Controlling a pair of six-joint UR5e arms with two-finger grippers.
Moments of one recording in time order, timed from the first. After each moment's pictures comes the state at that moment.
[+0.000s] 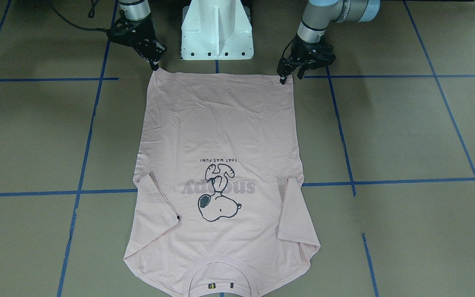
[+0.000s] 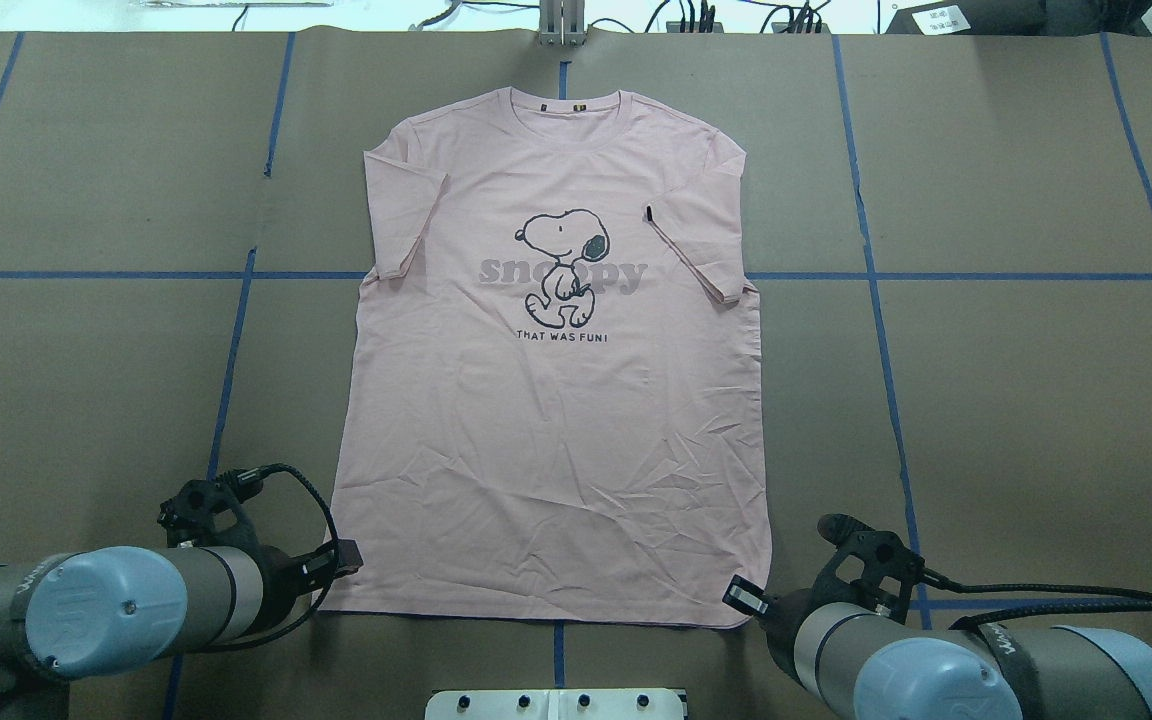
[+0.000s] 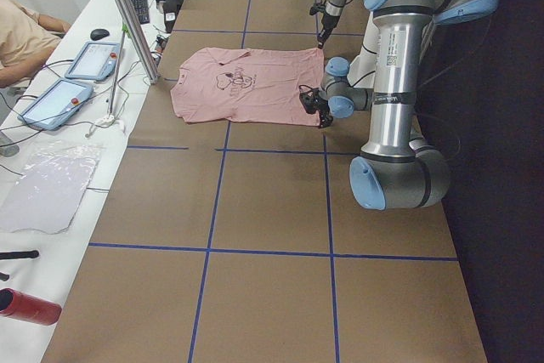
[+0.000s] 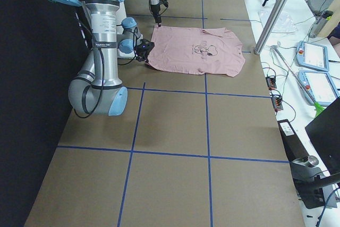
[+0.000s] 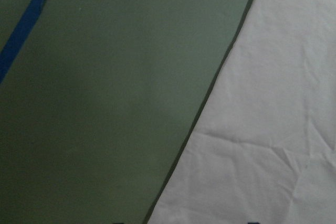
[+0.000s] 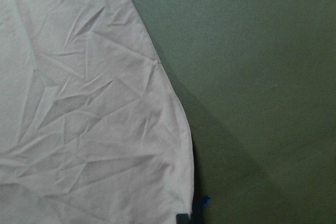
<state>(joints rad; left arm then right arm) -0.18 -1.63 -2.04 -1.95 -1.58 -1.88 0.04 -1.48 2.18 -1.42 1.37 2.06</state>
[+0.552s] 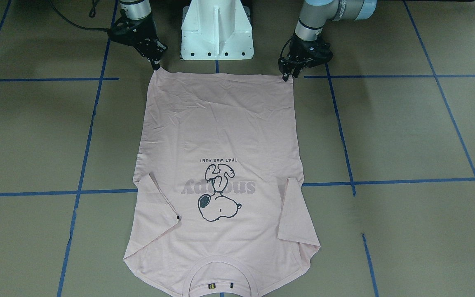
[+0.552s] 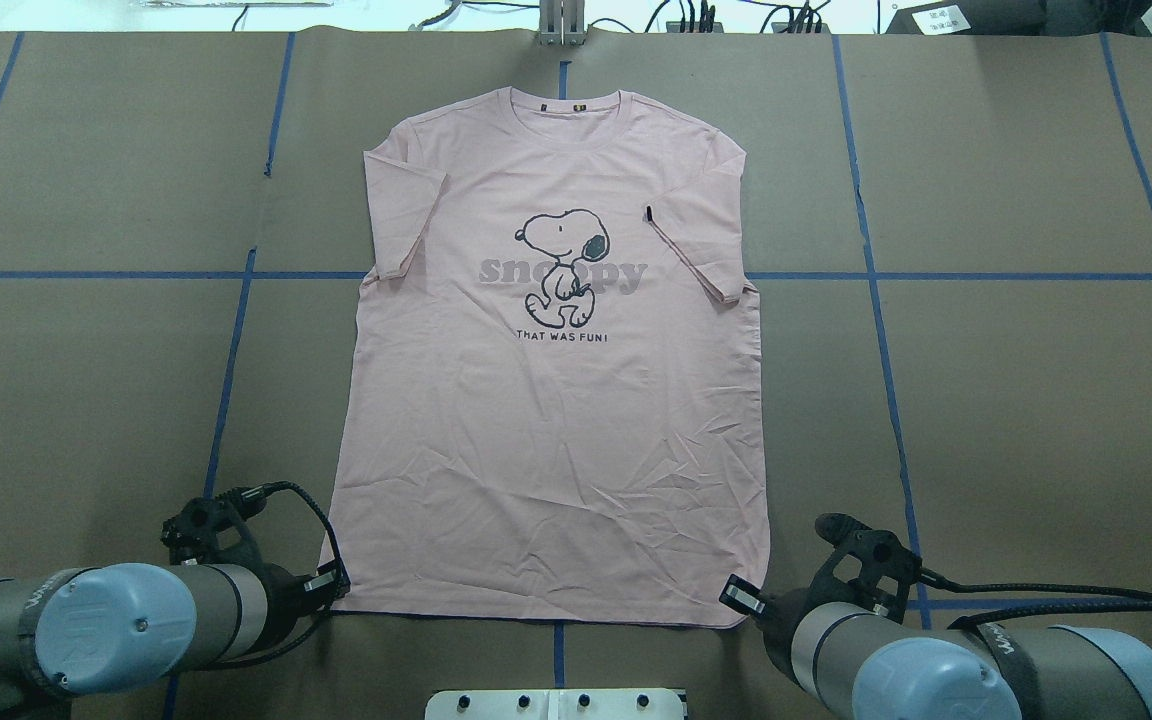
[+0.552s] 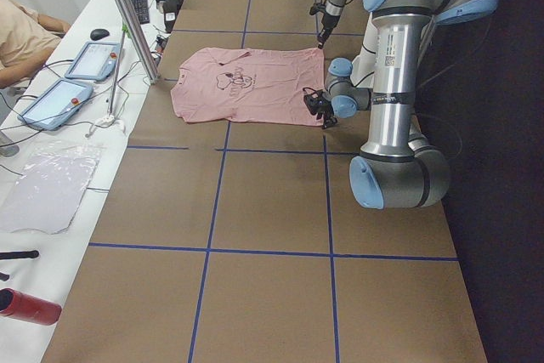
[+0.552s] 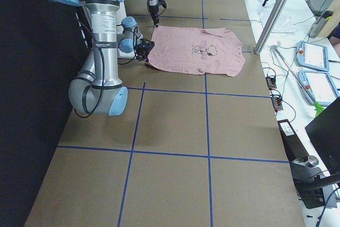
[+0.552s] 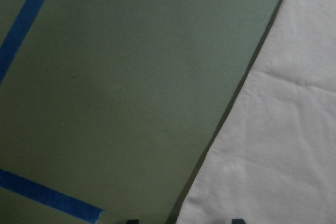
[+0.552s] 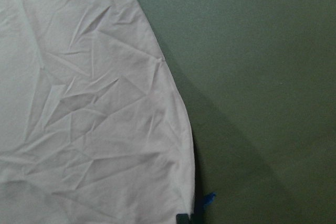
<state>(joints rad) -0.16 -1.63 -2.05 -1.93 -1.58 -1.91 0.04 -1.47 2.18 -1.42 1.37 2.06</state>
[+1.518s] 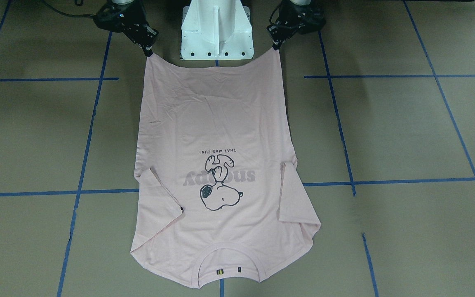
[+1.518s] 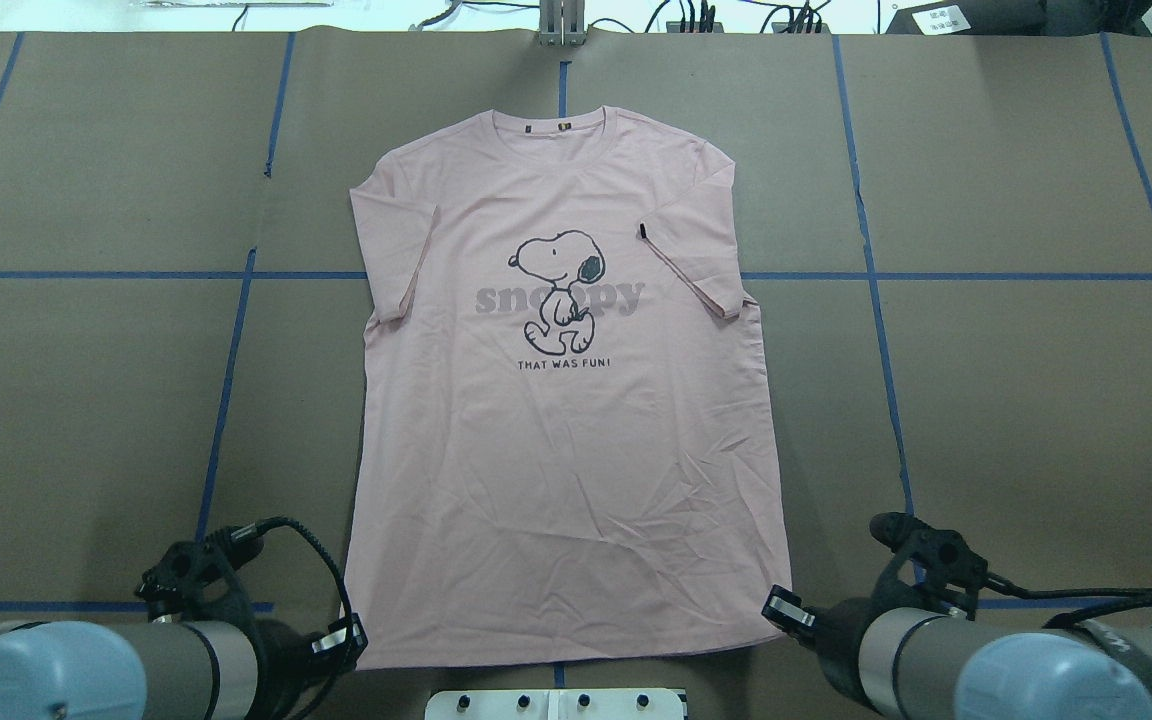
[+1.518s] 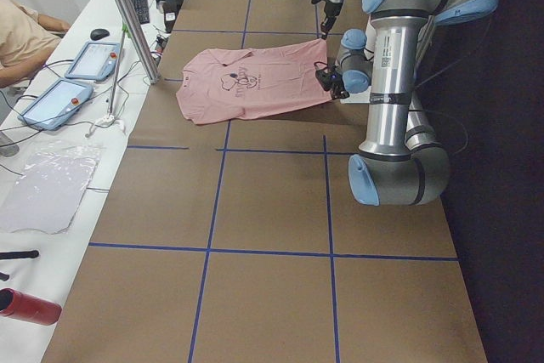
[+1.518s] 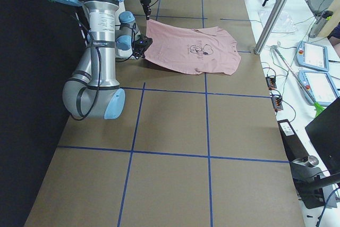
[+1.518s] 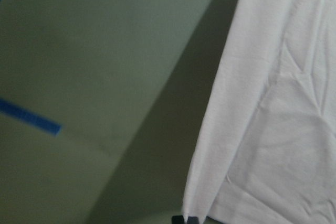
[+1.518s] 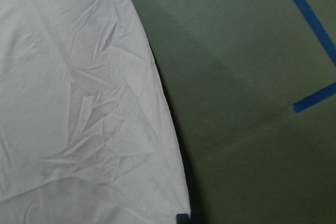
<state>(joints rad) -0.05 -1.66 -2.33 -1.71 -1.59 -2.03 0.04 -1.61 2.37 -1.42 1.47 2.06</state>
